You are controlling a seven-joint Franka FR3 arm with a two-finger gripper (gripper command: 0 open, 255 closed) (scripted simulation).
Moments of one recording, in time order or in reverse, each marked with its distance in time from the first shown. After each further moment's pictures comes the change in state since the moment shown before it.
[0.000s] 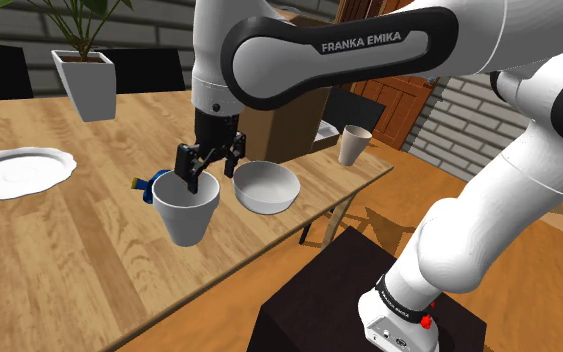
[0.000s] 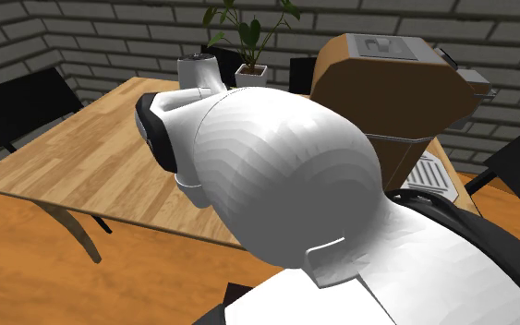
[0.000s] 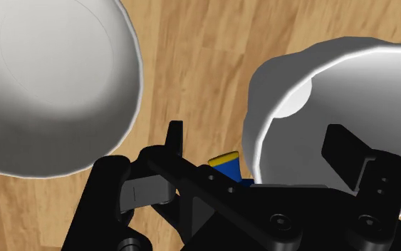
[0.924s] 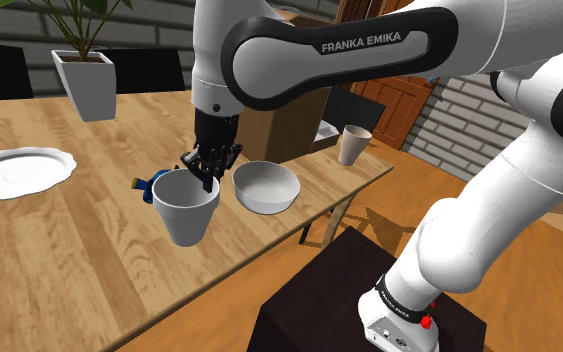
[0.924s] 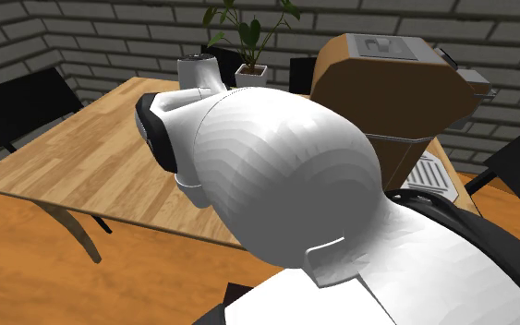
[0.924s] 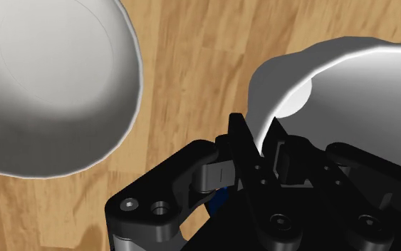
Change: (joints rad) arm 0.000 0.000 0.000 -0.001 0.000 0.001 0.000
